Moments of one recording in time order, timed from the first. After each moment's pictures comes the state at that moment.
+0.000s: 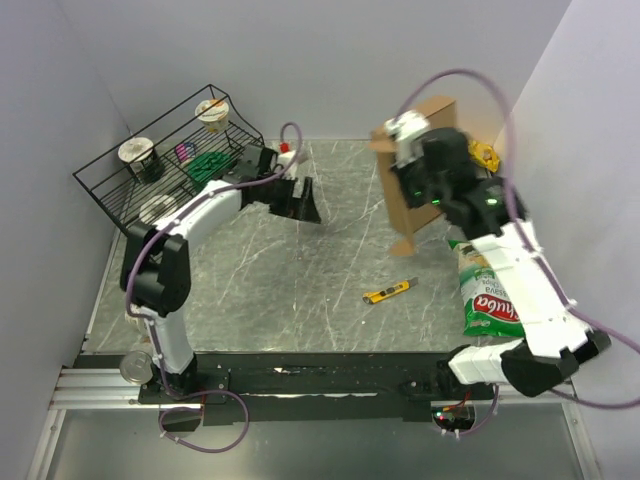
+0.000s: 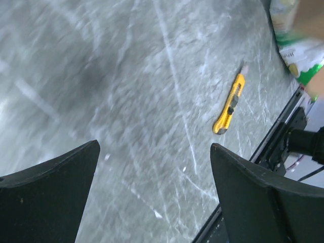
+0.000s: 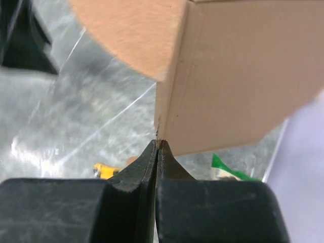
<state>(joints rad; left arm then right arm) -0.42 1.88 1.55 -0.49 0.61 -0.17 0.47 1.31 1.75 -1.00 0.17 -0.15</state>
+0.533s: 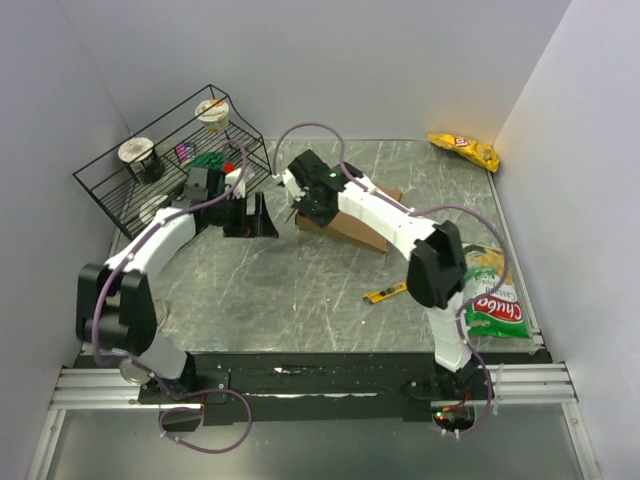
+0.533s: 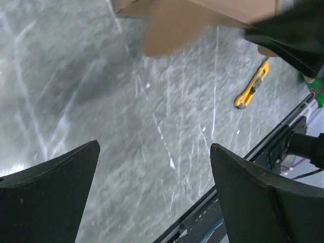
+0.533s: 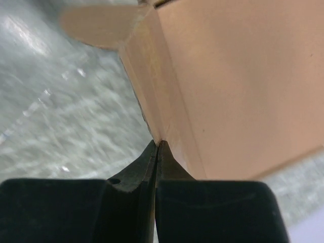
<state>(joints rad) -0.20 1.56 1.16 -0.50 0.60 -0.21 0.72 2.03 1.92 -0.98 0.16 -0.24</state>
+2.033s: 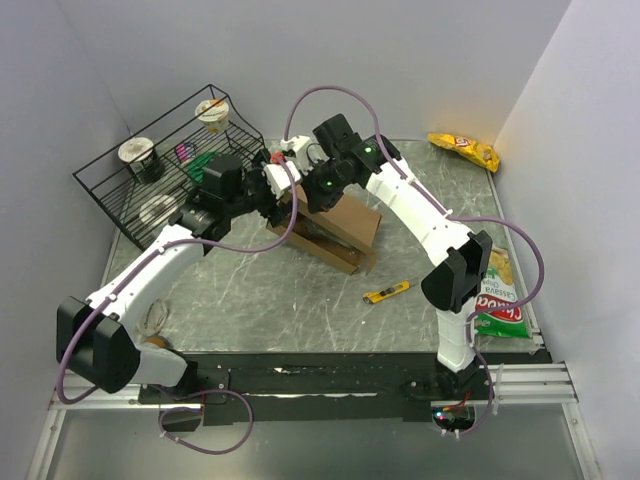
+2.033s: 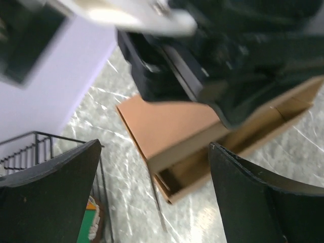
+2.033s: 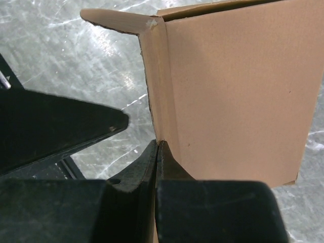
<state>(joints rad) -0.47 1.35 1.18 -0.14 0.37 0.53 0.65 1.97 2.16 -1.14 -0.31 -0.24</state>
